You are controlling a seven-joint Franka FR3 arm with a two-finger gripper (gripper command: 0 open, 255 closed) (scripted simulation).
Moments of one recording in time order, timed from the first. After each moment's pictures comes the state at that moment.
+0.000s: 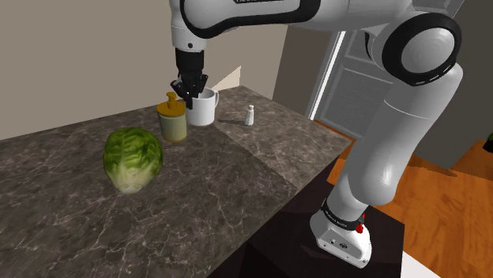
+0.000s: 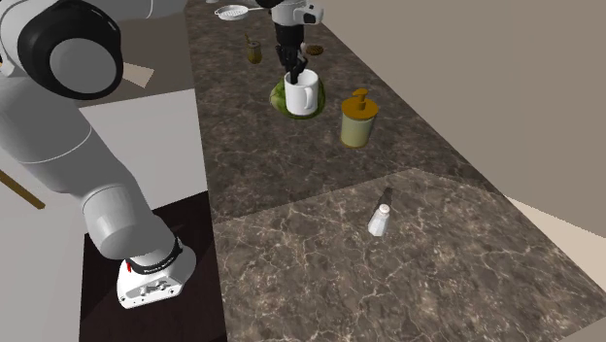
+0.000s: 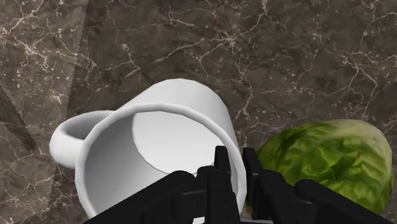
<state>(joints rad) 0.20 0.00 0.19 -1.75 -0.01 1.78 0.25</state>
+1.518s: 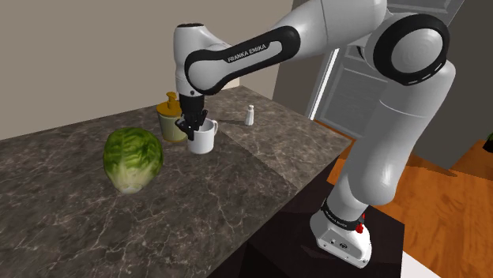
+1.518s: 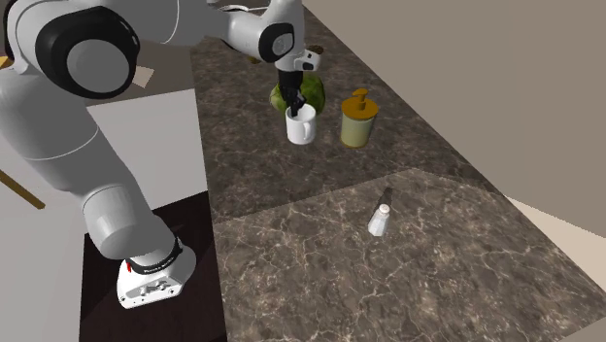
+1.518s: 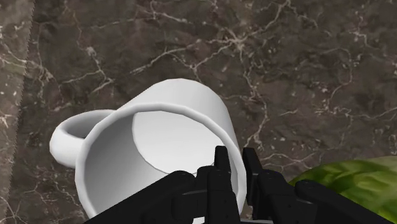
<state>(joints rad) 0.20 0.05 0.19 -2.02 -0.02 2.08 0.26</state>
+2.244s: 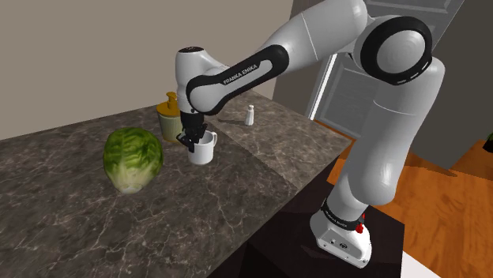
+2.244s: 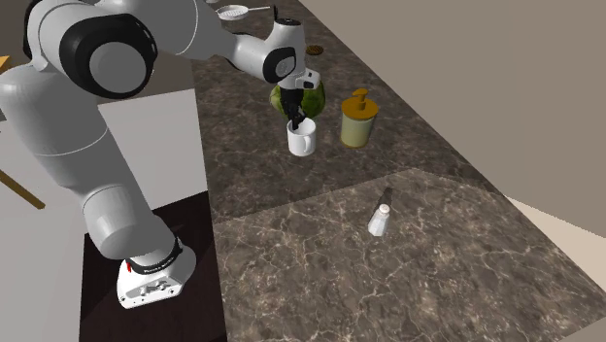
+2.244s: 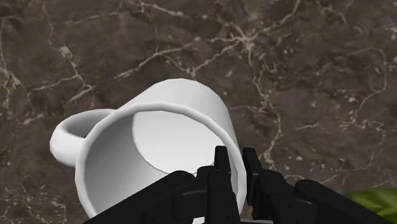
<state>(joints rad) 0.20 0.11 0.19 -2.09 -0.03 2.22 0.27</state>
